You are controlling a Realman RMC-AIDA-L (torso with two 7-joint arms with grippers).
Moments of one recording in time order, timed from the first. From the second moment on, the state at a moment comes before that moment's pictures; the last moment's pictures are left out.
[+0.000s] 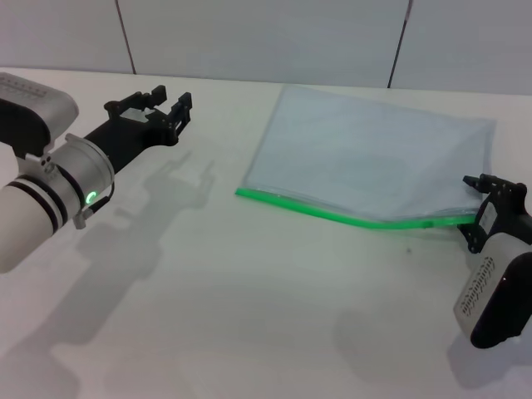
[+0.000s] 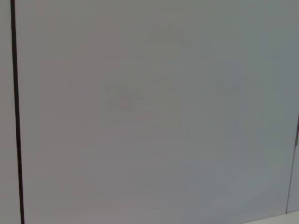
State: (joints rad) left arm -0.43 -2.01 -1.38 -0.57 0.16 -0.63 2.54; right arm 0.16 2.03 -1.99 -0.97 -2.56 0.14 1.76
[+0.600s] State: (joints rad) left arm -0.43 -2.01 -1.38 -0.57 0.16 -0.63 2.54; right arm 0.22 2.03 -2.06 -0.93 -2.37 0.19 1.76
